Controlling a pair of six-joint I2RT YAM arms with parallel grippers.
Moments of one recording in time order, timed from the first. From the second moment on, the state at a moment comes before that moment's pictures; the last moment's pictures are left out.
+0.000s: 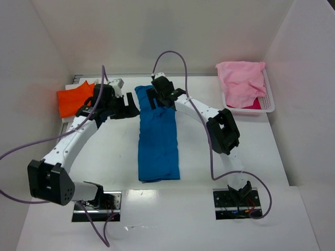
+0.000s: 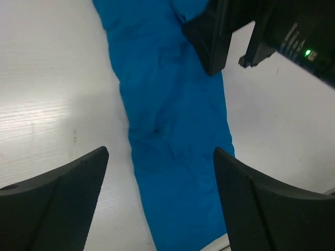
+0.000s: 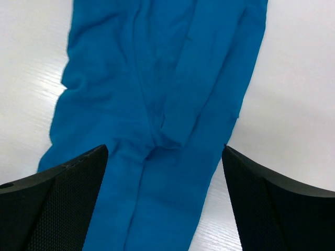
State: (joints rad) left arm -0.21 1.32 1.16 -0.51 0.23 -0.35; right arm 0.68 2.18 1.87 -0.41 0.29 0.18
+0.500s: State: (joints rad) left arm -0.30 1.60 1.07 -0.34 0.41 -0.40; right arm 0.67 2.30 1.94 -0.48 0.34 0.18
